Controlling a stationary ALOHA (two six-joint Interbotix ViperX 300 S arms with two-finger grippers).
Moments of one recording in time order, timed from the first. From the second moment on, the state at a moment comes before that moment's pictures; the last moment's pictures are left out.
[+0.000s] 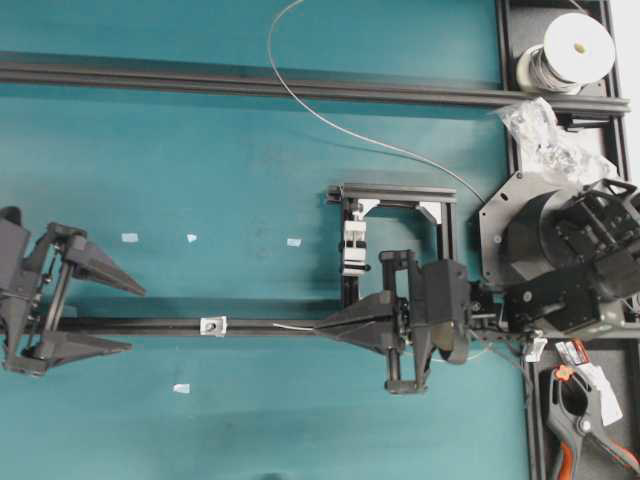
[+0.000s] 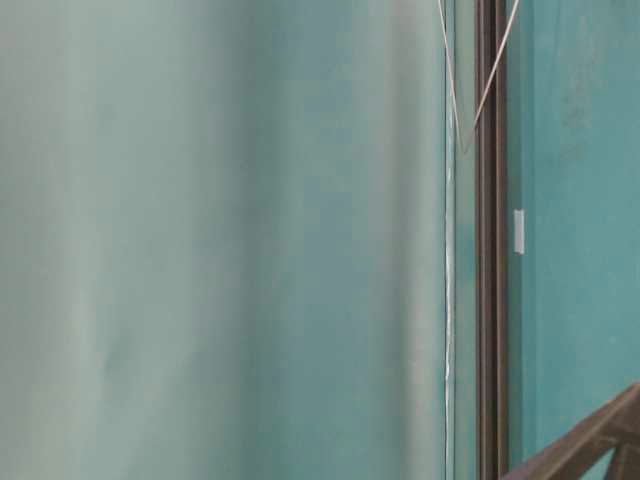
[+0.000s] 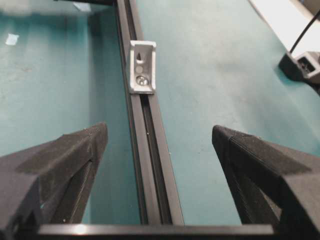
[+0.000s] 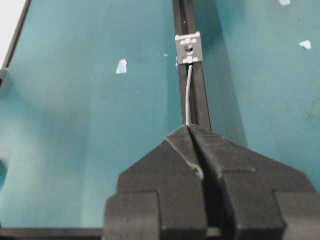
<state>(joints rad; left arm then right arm) -0.29 0.26 1.03 -0.07 -1.11 -0.17 0.67 -0.07 1.17 0.81 -0.87 0.02</state>
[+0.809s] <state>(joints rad) -0.29 0.32 0.98 -0.07 -1.11 -0.17 0.67 0.00 1.16 0.84 -0.88 0.03</state>
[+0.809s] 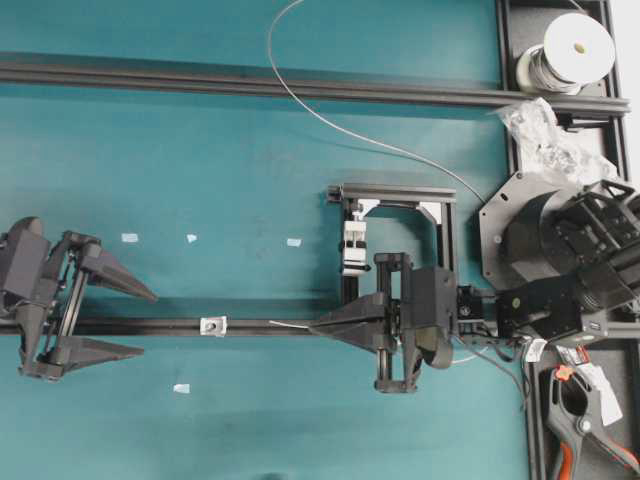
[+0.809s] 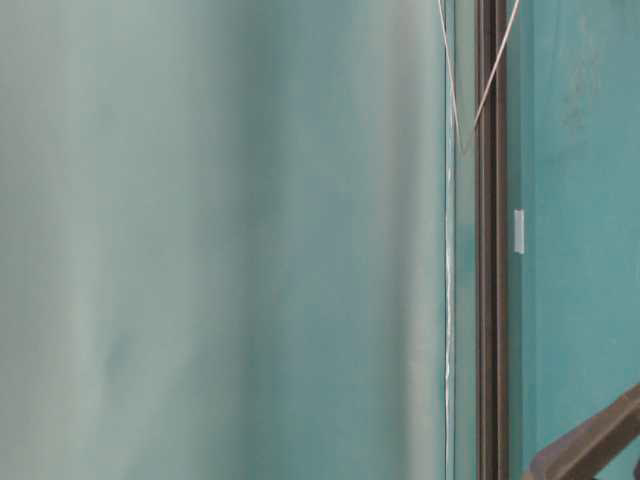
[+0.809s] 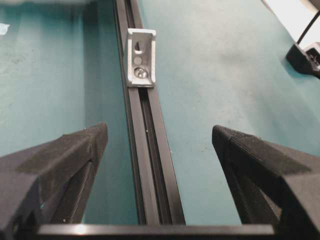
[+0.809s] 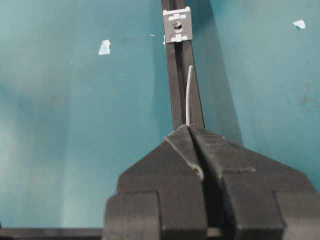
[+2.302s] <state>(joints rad) -0.29 0.32 0.95 -0.07 -1.05 -0.15 0.56 0.10 1.06 0.79 -0.85 0.01</state>
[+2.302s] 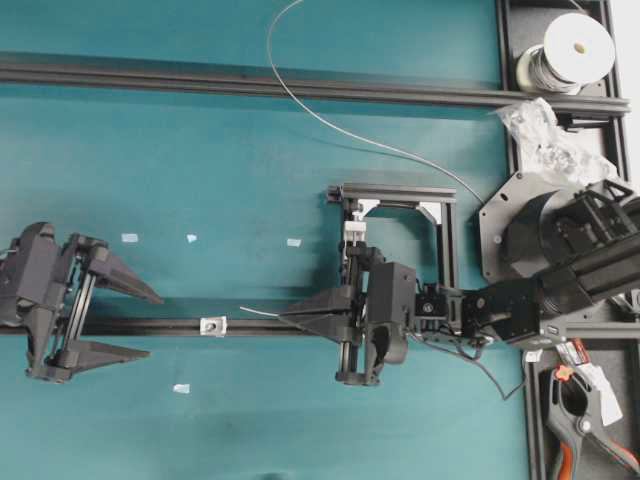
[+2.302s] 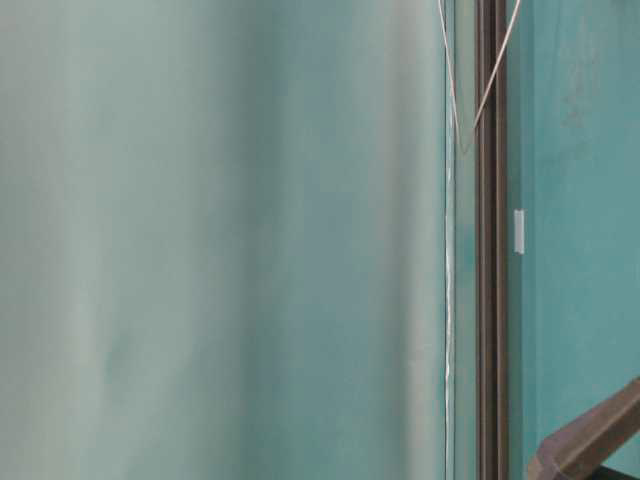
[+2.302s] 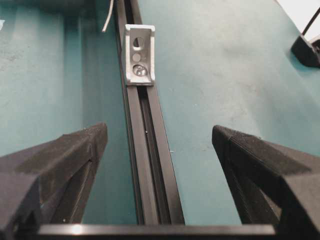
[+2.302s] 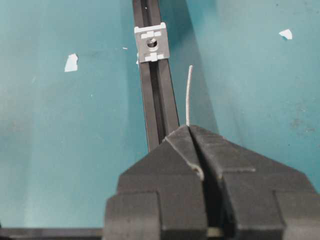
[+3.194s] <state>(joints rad) -0.29 0.32 0.95 -0.07 -1.05 -0.15 0.55 0.12 1.02 0.71 -0.83 0.01</state>
